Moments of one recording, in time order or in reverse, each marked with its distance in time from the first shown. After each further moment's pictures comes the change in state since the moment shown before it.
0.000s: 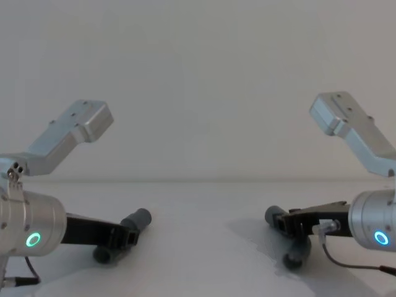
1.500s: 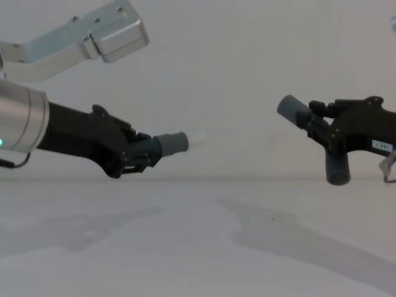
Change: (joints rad) left arm -0.223 0.293 0.205 -0.110 0.273 -0.302 -0.390; right arm 0.035 0.210 0.023 0.001 -0.040 -0.657 0.247
